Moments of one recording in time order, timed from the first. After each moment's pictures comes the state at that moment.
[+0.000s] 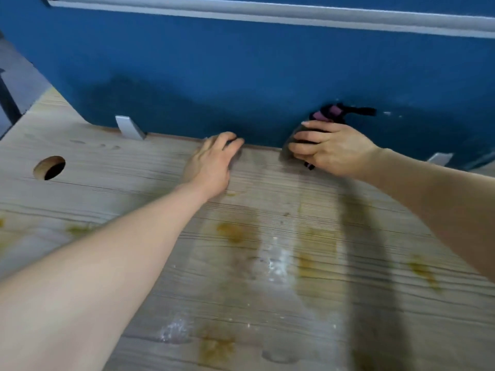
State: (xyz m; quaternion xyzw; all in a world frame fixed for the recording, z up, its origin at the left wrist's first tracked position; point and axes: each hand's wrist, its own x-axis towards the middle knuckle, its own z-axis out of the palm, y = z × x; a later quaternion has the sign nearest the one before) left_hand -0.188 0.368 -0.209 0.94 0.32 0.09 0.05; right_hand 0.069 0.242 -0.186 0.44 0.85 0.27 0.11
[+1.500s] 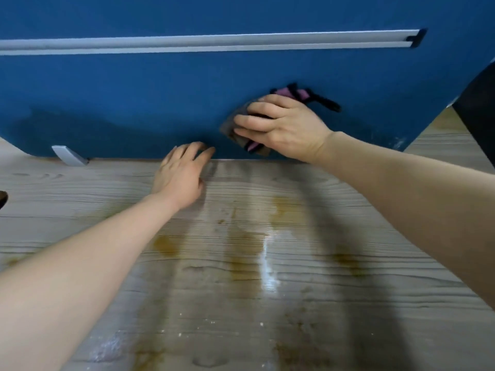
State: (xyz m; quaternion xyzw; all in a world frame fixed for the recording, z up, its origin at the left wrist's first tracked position) left_hand -0.122 0.313 -0.182 0.95 0.30 0.04 -0.01; right_hand 0.116 0.220 -0.144 0.49 0.77 0.41 0.02
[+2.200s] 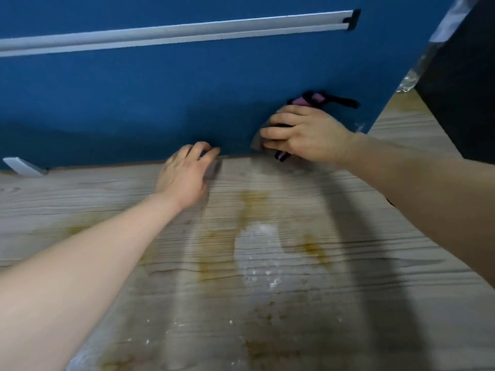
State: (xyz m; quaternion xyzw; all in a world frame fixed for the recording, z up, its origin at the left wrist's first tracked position) left_hand -0.067 0.274 -0.188 0.97 0.25 0.01 0.00; right_hand 0.181 0.134 -0.161 0.51 0.80 0.32 0.07
